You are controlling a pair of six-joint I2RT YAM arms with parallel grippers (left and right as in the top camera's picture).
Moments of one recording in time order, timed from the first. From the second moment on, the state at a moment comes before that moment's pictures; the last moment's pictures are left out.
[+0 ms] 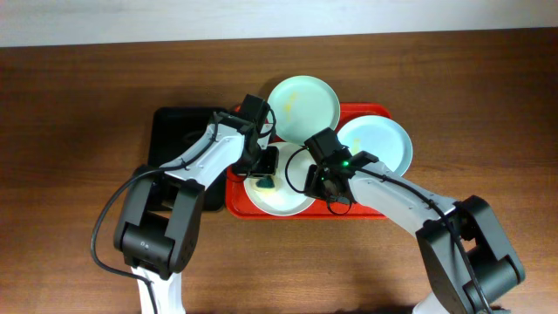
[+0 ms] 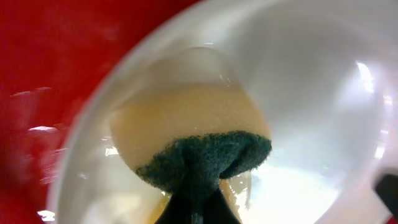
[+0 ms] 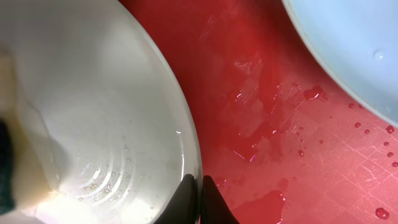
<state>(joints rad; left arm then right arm) -0.42 2.07 1.41 -0.77 0.27 -0.25 0.50 1.77 1.01 -0.53 -0.04 0.78</state>
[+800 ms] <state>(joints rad) -0.42 1.86 1.40 -0.82 0.22 -0.26 0.50 1.77 1.01 -0.53 -0.04 0.78</state>
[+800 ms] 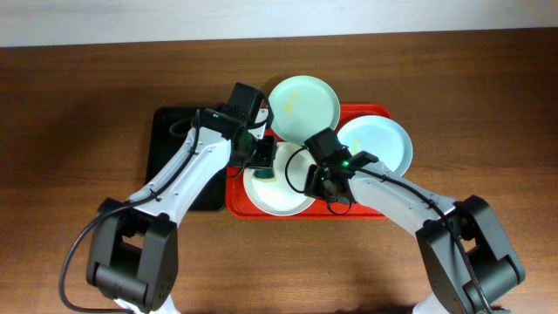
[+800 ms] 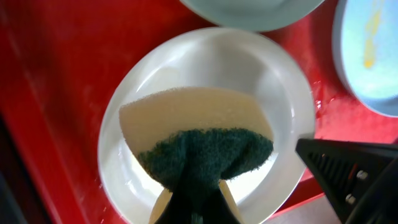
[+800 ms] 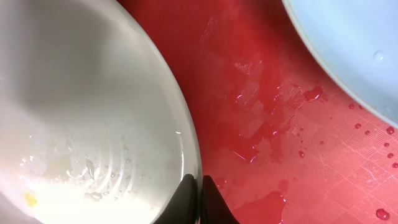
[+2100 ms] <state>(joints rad) -0.43 2.05 1.34 -0.71 0.45 -0.34 0.50 1.77 1.01 -0.54 -0.02 0.78</state>
